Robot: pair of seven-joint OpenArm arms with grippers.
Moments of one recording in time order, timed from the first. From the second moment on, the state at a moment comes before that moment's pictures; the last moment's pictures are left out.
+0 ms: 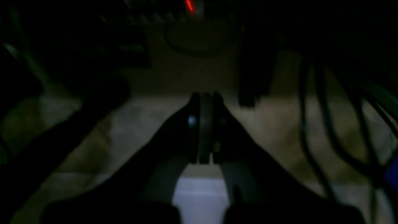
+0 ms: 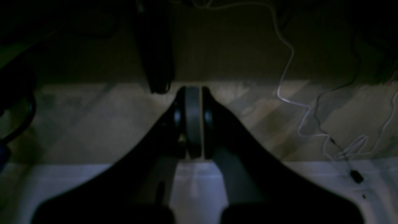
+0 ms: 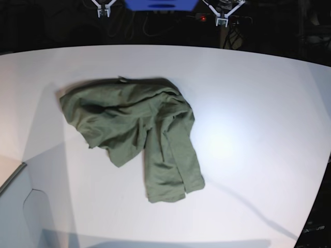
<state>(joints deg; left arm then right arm) 12.0 -3.2 4.5 19.2 -2.1 0.1 -0.5 -16.7 1.2 2.5 22.0 -0.2 -0.3 -2.8</state>
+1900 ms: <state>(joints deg) 48.4 -18.3 -7.5 113.9 -31.1 0.2 7.9 -6.9 3.7 5.3 102.5 0.1 0.5 -38.1</state>
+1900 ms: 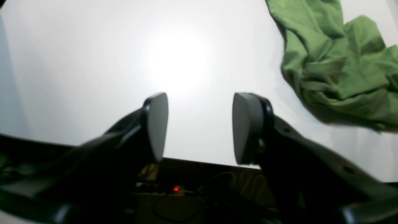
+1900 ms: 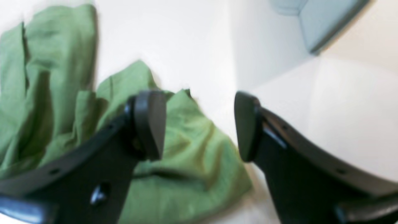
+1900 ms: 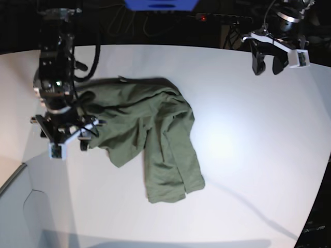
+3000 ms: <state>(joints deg) 44.8 -17.3 -8.2 114.1 -31.0 0.5 7.7 12.6 6.4 0.0 63.5 -0.2 6.9 -40.9</state>
